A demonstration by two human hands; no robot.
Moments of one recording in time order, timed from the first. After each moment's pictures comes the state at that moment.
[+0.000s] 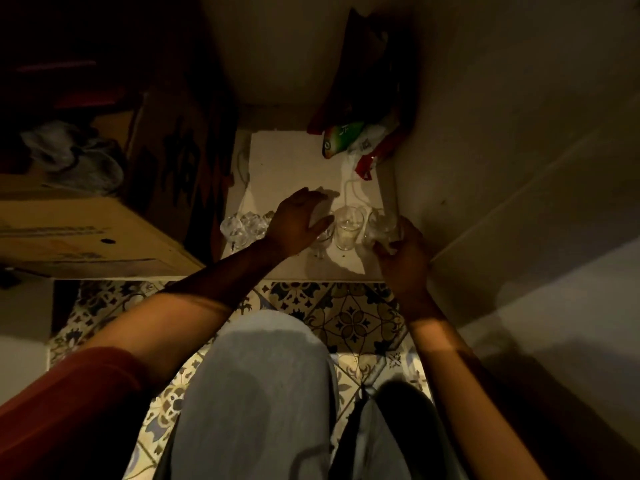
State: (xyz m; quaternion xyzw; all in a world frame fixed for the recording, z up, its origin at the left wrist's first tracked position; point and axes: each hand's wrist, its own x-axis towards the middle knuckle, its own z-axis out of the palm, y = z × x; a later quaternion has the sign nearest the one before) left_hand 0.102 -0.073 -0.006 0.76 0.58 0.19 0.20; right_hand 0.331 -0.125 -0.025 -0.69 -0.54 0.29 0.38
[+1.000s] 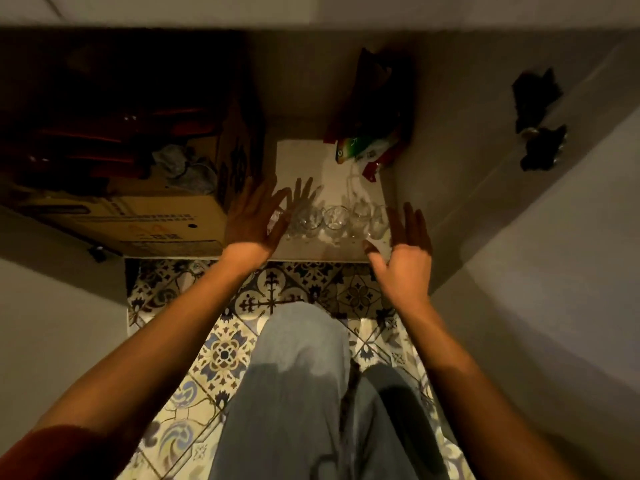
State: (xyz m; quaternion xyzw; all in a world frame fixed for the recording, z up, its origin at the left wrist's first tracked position) left_hand 0.000 -0.200 0.152 0.74 0.64 0.18 0.02; right_hand 0.290 -0.240 0.176 -0.71 -0.67 0.13 0.15
